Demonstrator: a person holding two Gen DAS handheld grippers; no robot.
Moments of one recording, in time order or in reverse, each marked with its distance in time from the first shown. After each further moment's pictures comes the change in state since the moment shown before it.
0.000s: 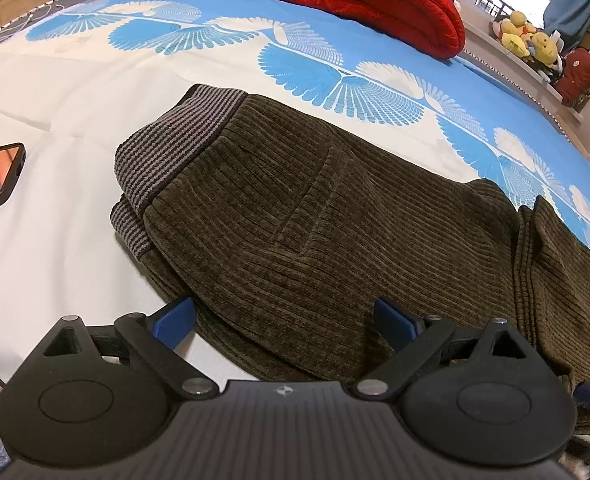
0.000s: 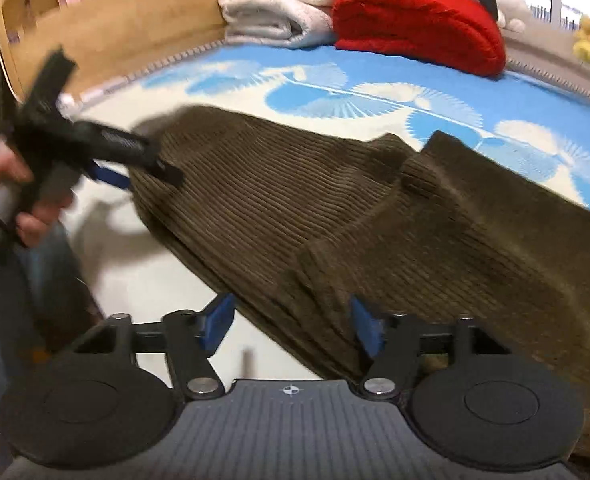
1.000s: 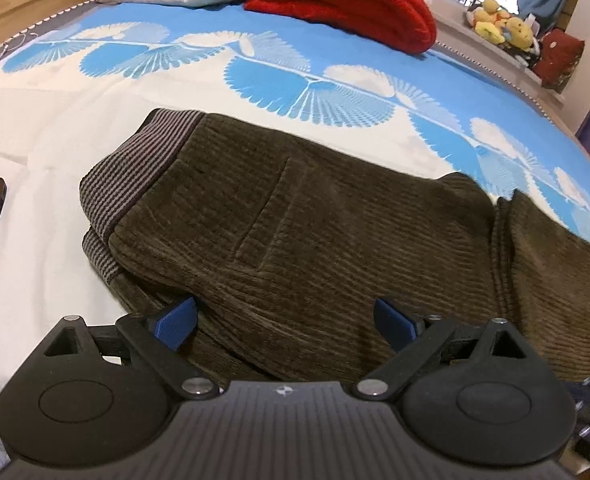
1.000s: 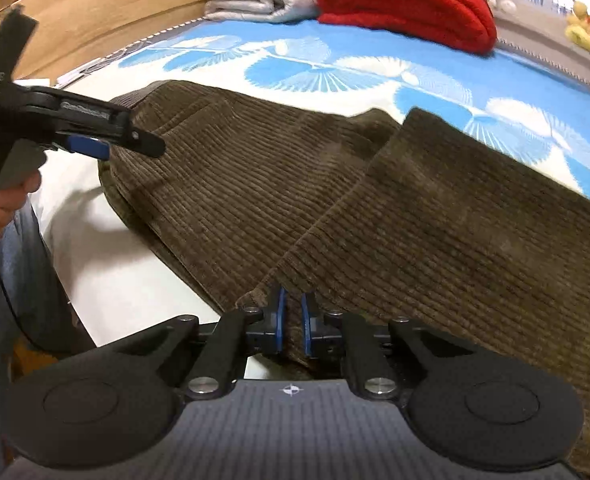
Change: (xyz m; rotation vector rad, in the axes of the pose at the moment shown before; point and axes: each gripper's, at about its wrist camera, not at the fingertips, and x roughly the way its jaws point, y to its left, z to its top) left arm 0.000 -0.024 0.004 0.086 -0.023 -0.015; right arm 0.019 -0.003 0.004 -0.004 0.084 -0.075
